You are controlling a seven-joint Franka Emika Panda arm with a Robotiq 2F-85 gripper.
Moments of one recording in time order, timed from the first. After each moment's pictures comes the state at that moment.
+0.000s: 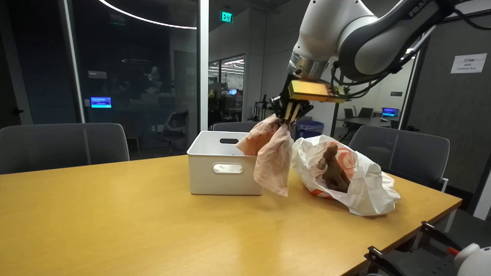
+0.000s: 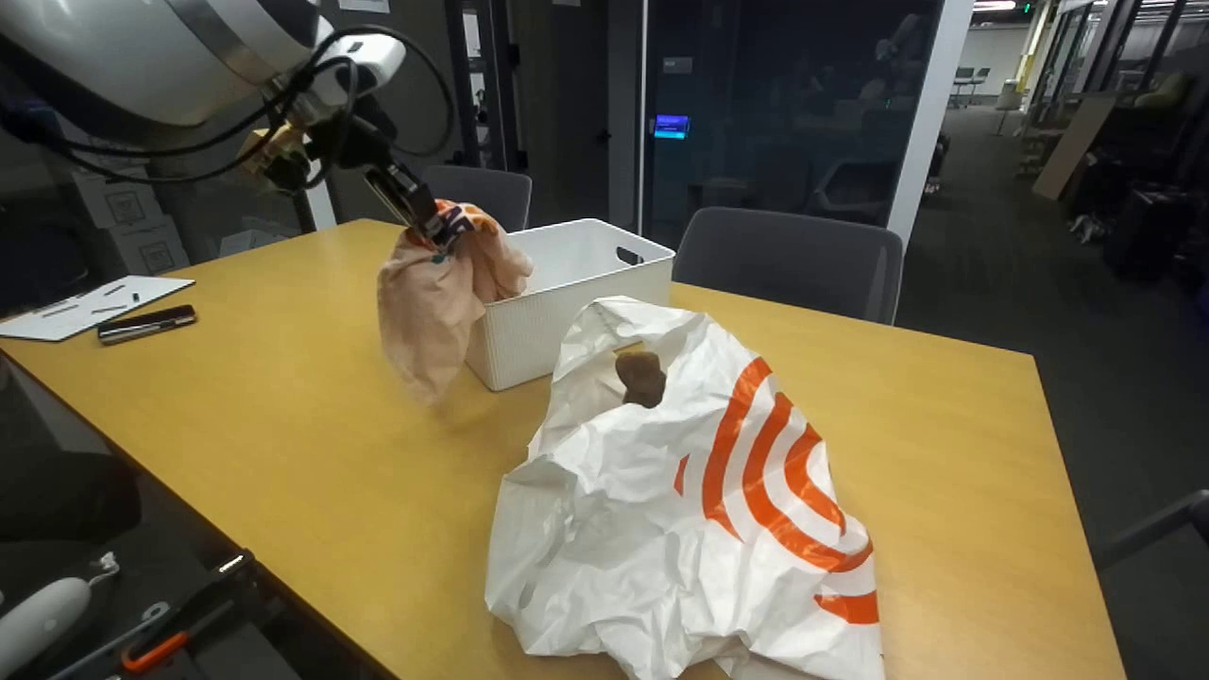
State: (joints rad) arm 0.46 -0.15 -0.07 -2.48 -0.74 2.71 1.23
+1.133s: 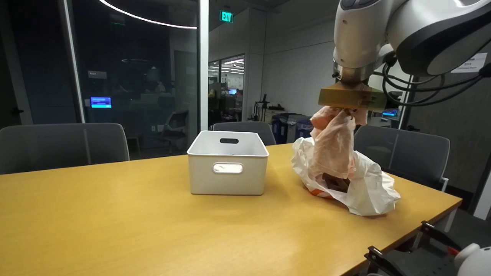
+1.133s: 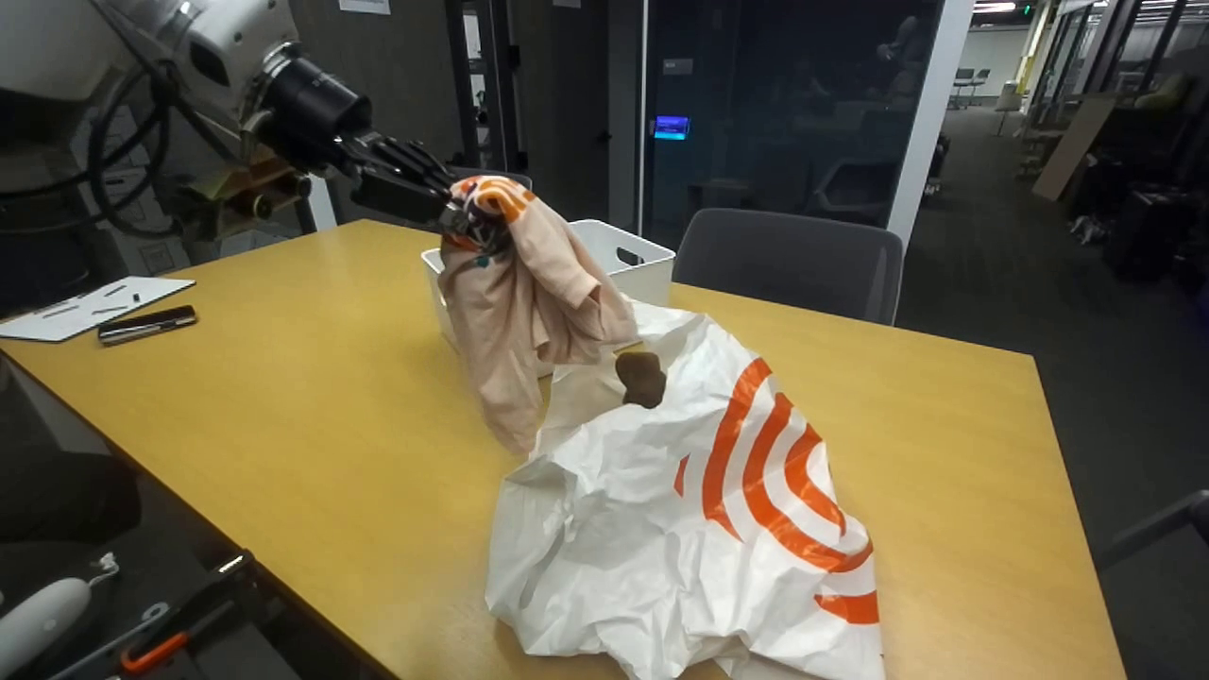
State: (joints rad) arm 0.15 -0.47 0.26 -2.69 -1.09 2.20 2.04
